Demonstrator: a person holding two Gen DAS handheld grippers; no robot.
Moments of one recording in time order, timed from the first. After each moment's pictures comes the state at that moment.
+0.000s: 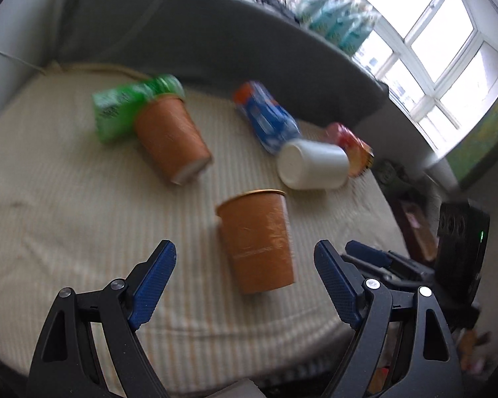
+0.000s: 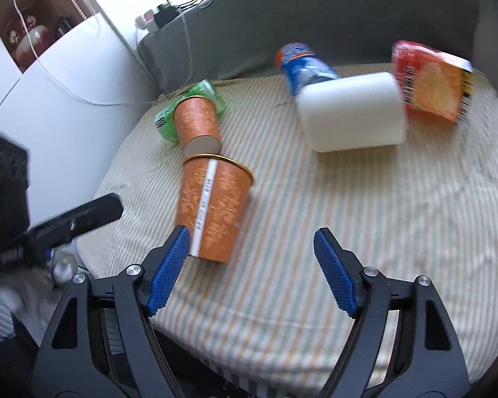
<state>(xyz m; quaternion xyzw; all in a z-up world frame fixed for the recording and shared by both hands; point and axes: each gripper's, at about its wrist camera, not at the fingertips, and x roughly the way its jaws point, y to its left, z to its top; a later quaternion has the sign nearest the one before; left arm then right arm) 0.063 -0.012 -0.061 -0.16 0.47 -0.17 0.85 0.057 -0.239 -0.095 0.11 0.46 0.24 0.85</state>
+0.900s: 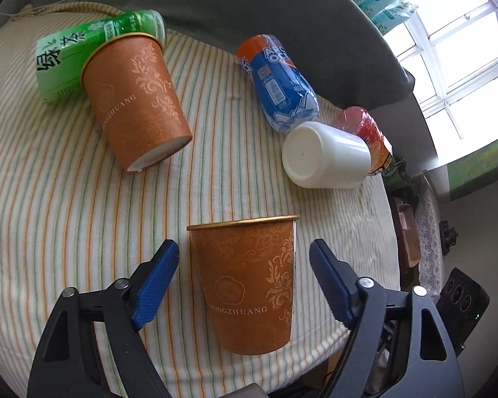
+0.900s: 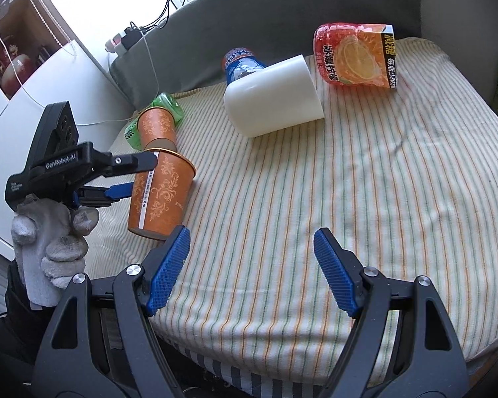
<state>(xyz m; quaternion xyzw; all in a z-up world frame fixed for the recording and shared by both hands) 0.123 -0.027 -0.103 -0.22 0.55 -0.18 0.79 0.038 -0.297 -0.110 0.14 0.45 0.19 0.86</state>
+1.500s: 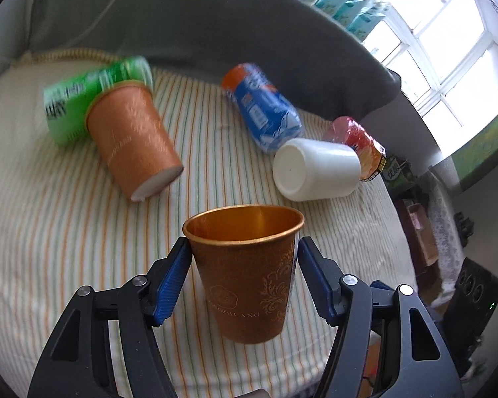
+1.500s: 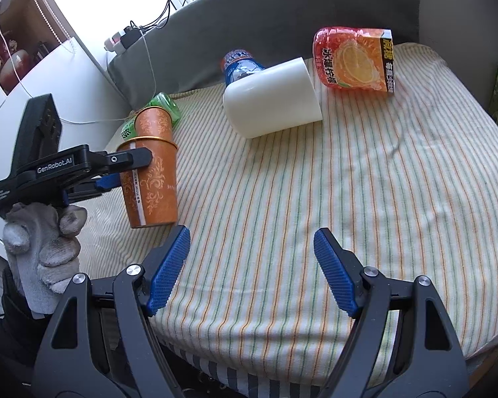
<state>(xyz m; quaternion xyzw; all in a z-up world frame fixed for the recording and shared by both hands) 0.109 -0.040 -0.077 -0.15 0.48 -0.17 0.85 0.033 -0.293 -0.108 0.13 0.45 0.18 0.87</state>
